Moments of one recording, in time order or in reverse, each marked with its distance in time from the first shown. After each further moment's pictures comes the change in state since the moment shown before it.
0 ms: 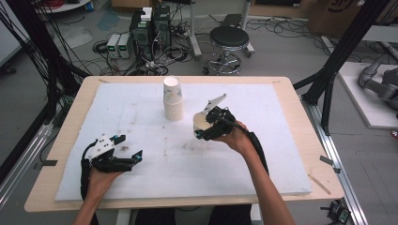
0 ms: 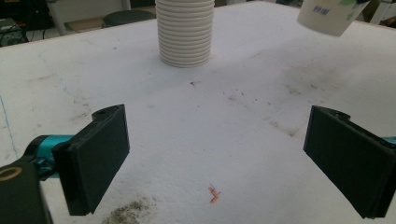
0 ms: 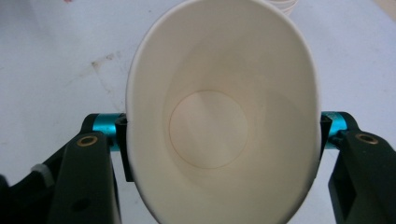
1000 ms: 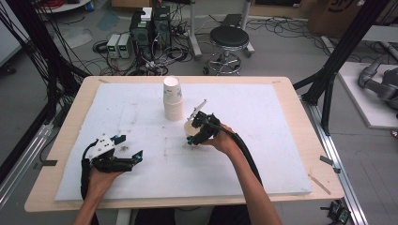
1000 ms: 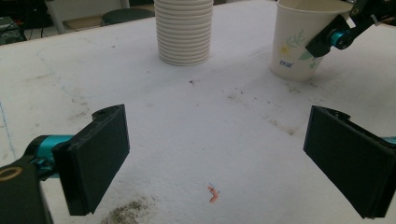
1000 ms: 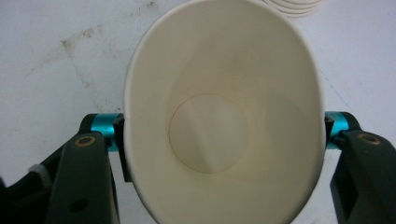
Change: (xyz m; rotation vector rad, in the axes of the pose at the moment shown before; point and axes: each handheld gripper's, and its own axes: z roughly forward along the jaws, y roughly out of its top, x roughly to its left) left arm 0.000 0.000 0.001 0.010 -0.001 0.001; right arm 0.006 0.007 0.057 0.141 0.028 -0.007
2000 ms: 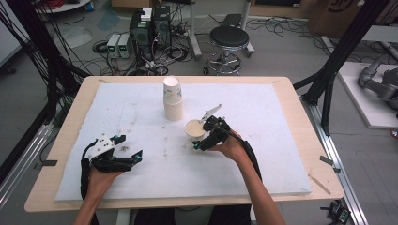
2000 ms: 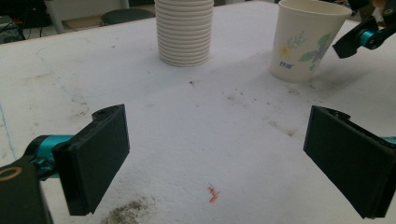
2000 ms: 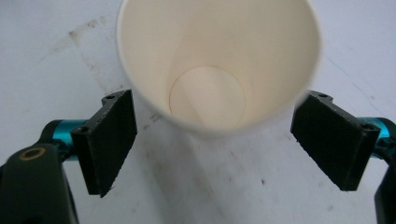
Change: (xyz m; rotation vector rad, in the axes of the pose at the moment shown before) left arm 0.001 0.000 0.000 -0.008 -0.004 -0.012; right arm -0.003 -0.037 -0.011 -0.100 0.012 0.082
